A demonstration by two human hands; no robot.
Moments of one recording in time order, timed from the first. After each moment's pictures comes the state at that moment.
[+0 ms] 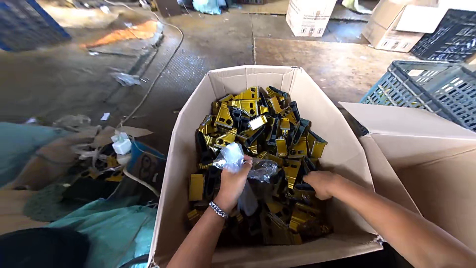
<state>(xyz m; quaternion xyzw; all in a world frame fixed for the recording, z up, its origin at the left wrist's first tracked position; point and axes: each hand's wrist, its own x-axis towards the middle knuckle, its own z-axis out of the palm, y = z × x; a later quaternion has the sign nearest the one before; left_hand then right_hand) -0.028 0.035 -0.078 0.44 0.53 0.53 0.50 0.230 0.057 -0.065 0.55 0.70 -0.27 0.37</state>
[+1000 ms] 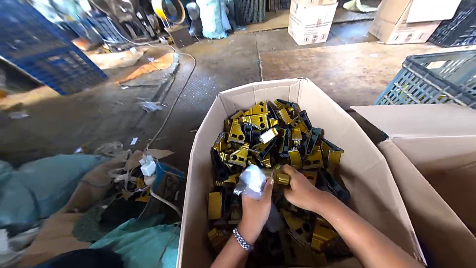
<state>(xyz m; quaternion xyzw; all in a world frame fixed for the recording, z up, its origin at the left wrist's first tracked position) -0.008 0.015 -0.070 0.47 0.52 0.57 0.42 0.140 0.049 -0.036 0.57 0.67 -0.44 -0.15</state>
